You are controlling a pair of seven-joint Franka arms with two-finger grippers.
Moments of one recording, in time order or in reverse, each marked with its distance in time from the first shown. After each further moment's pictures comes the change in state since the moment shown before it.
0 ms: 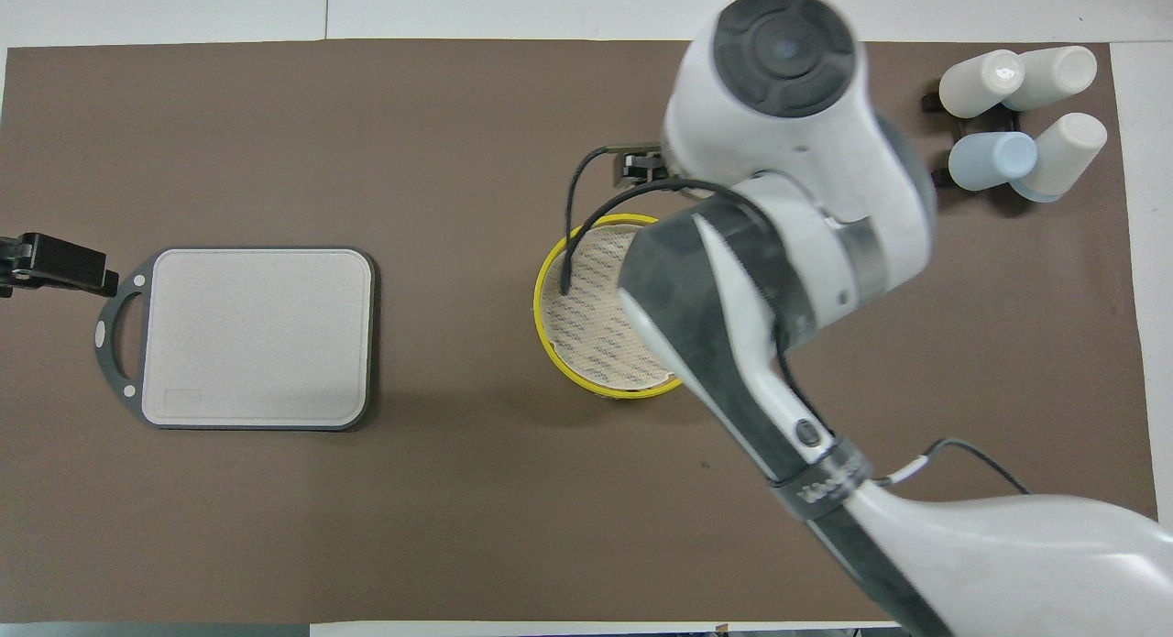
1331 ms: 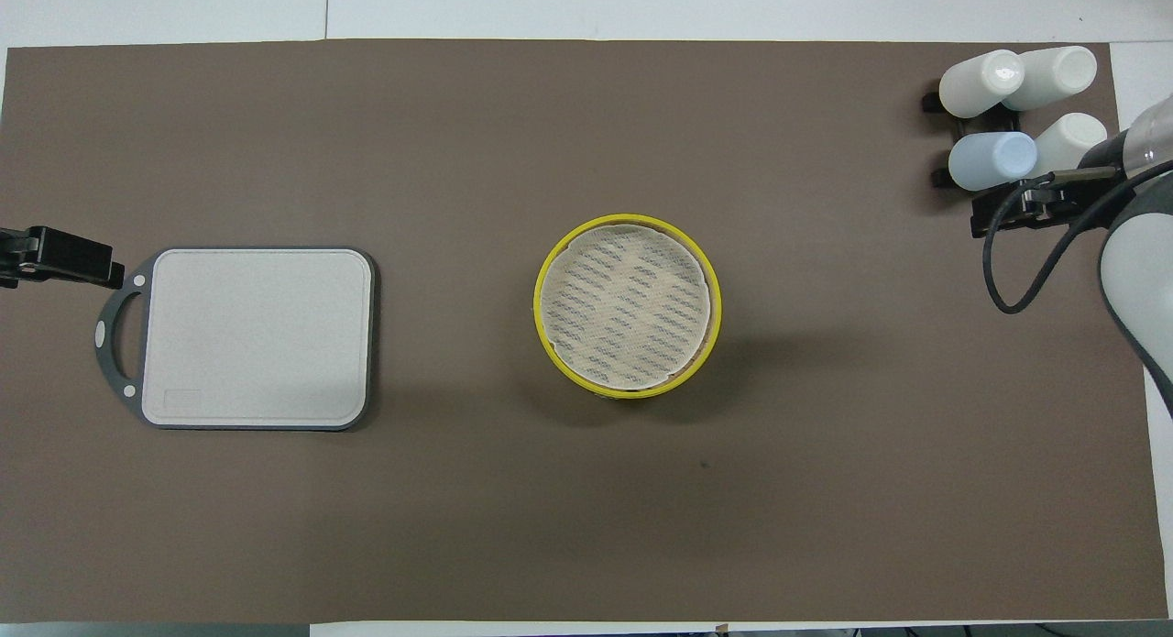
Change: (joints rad) left arm -0.001 0.000 -0.006 0.000 -0.001 0.018 0.000; right arm -0.344 -0.295 0.005 -0.353 0.015 -0.034 -0.370
